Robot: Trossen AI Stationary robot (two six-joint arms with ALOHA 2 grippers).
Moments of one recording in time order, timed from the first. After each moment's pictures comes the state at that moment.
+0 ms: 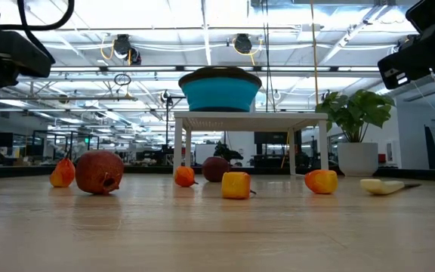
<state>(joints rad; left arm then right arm) -0.62 1.58 1.01 -1.04 0.14 -2.24 0.21 0.12 0.23 -0.33 0.03 0.08</state>
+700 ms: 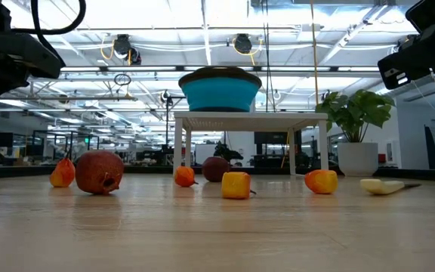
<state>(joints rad) -0.59 1.58 1.01 -1.04 0.14 -2.20 0.22 0.12 0.23 -0.33 0.02 0.09</state>
